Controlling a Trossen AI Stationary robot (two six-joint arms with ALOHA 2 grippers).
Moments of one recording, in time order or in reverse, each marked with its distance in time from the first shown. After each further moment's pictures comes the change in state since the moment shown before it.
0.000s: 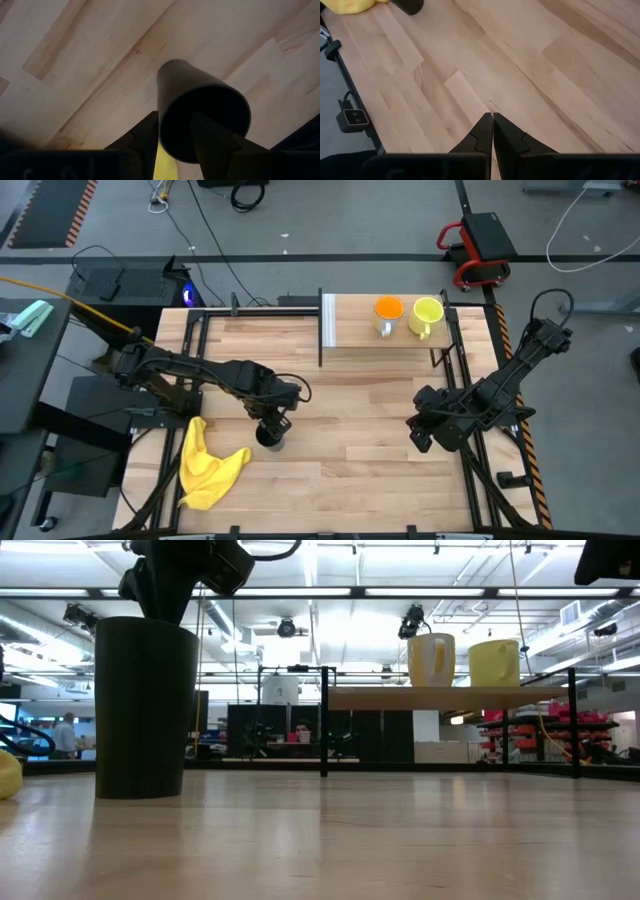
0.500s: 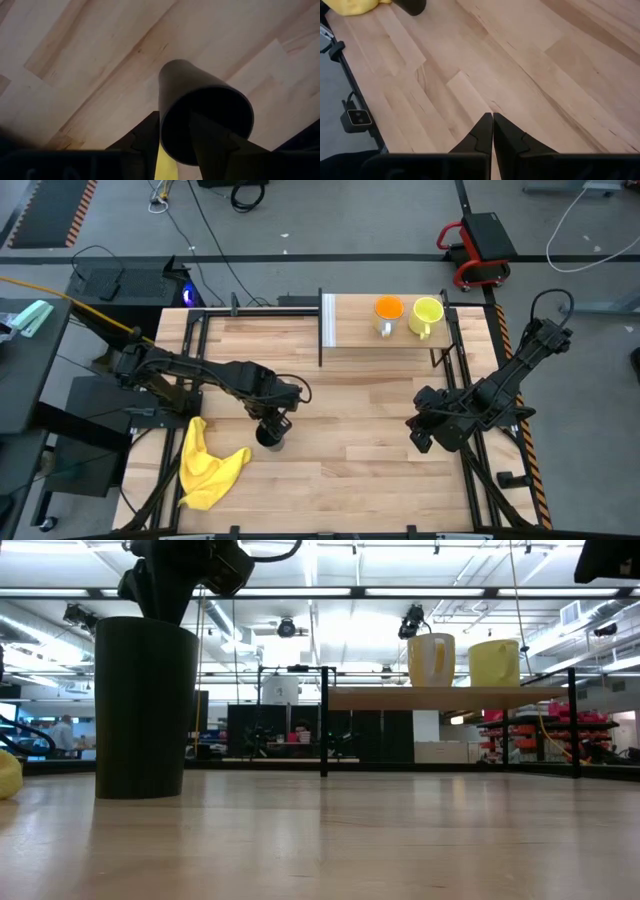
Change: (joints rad) left arm -0.005 0.006 0.000 -0.003 -0.006 -0.011; right arm 0.000 0.000 -0.003 0.015 0.000 0.000
